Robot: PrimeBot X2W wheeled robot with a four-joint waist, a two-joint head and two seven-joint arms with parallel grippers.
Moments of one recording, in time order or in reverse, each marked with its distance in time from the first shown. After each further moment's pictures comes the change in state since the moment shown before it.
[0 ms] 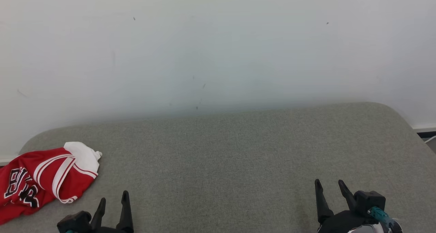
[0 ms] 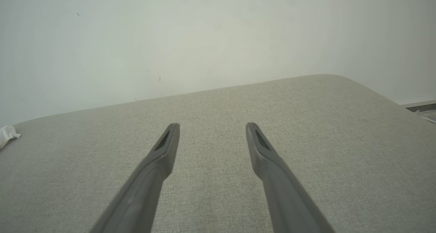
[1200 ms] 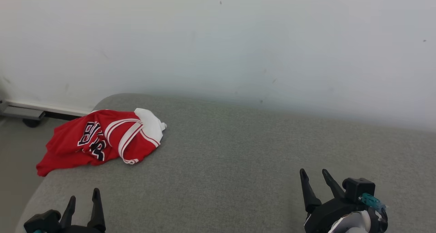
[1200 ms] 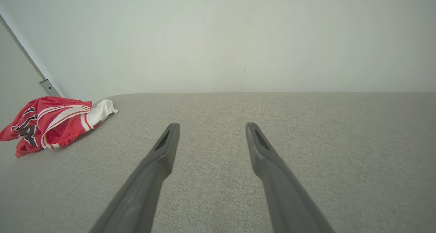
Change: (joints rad) left arm 0.026 0.094 0.067 -0.055 -0.004 0.010 0.038; right arm -0.063 0.026 0.031 0.019 0.053 0.063 0.037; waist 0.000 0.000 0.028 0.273
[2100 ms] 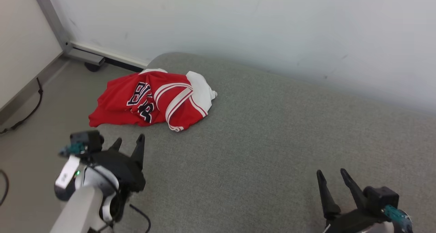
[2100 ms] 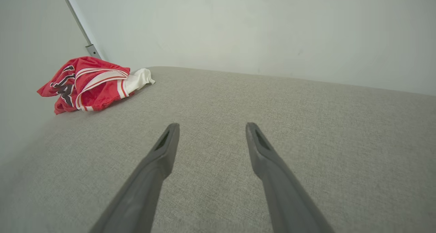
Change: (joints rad) left arm -0.331 -0.058 -0.127 0.096 -0.009 -0.045 0.307; right arm 0.089 -0.083 -0.022 -0.172 -0.033 -0.003 -0.019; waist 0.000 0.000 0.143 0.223
